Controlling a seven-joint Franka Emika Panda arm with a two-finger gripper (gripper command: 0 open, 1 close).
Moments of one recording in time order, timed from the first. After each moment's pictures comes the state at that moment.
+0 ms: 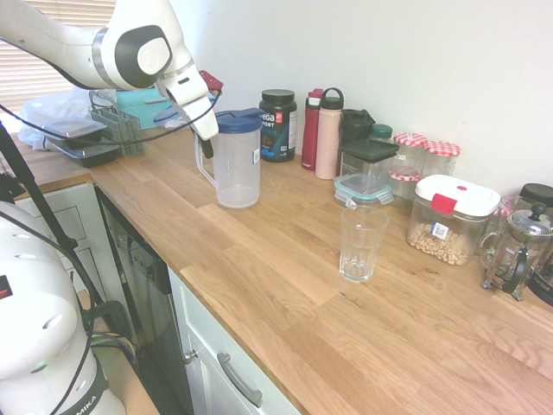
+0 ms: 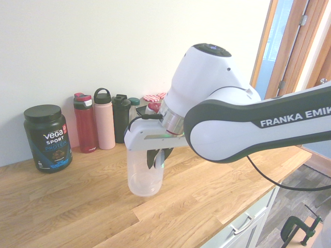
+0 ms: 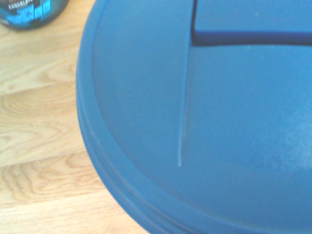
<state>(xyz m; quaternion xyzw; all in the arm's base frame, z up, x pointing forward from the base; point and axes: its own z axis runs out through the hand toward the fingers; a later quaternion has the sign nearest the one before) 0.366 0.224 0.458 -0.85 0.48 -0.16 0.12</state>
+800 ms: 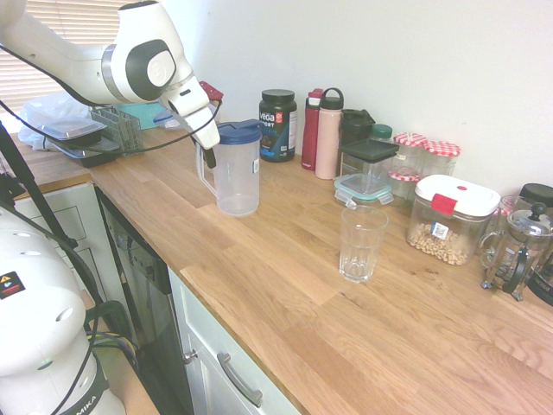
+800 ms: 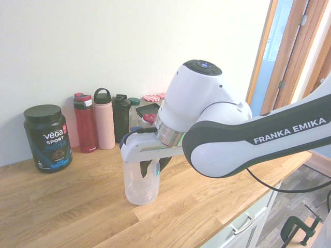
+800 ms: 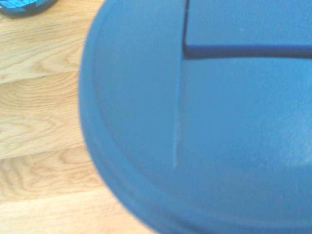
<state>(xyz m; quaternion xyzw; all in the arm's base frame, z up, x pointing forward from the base) 0.364 0.228 0.447 -0.86 0.46 -0.17 0.12</state>
